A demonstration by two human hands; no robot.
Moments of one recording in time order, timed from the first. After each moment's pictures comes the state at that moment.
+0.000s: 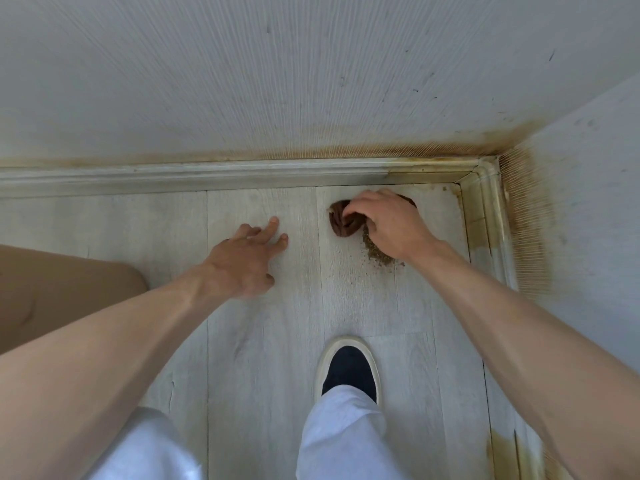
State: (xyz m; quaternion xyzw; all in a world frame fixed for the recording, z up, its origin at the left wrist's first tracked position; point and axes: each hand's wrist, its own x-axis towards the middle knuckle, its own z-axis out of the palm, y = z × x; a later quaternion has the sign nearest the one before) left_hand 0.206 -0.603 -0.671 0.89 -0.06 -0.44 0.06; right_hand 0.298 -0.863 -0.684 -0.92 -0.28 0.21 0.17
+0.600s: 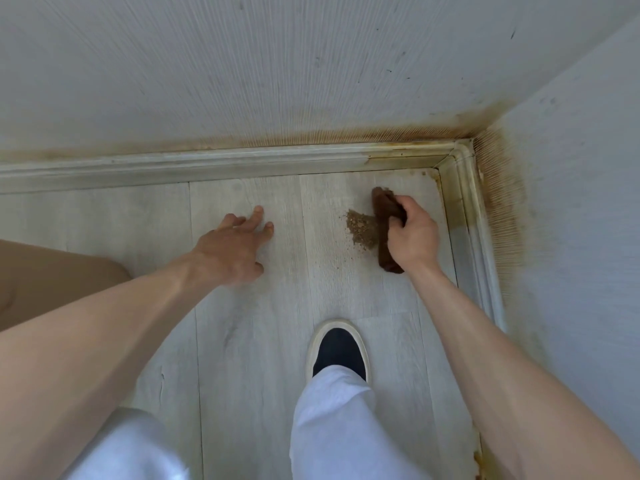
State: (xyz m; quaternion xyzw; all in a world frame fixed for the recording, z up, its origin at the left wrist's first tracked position) left_hand 0.204 -0.607 -0.676 0.89 -0.06 -0.44 0.05; right_hand 0.243 -0.901 -0.693 -0.93 0.14 0.10 0.32
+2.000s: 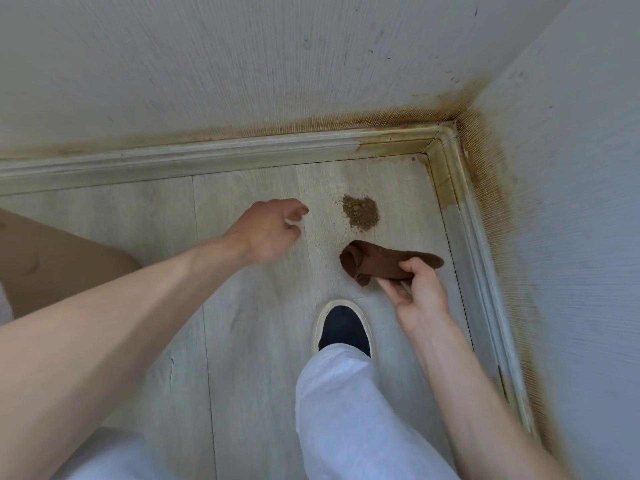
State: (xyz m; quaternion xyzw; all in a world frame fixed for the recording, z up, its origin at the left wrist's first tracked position) left_hand 0.192 -0.648 -0.641 0.88 0.00 -0.31 0.35; right_hand 0.130 -0.897 -0.654 -0.38 0.56 0.05 0.74
